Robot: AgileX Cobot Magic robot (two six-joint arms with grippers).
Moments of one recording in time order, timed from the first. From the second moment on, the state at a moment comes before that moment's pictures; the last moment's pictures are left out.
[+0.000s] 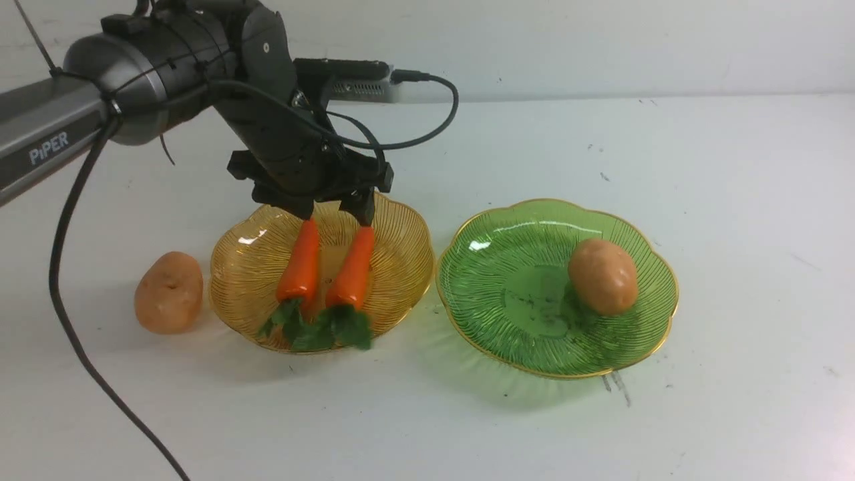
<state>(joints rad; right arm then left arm) 0.42 0.90 -1.22 0.07 1.24 0.07 -0.03 1.92 -1.80 0.04 1.23 0.01</state>
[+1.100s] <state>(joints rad) 0.42 0.90 -1.22 0.07 1.22 0.07 0.05 2.18 -1.80 -0.02 1.22 0.10</state>
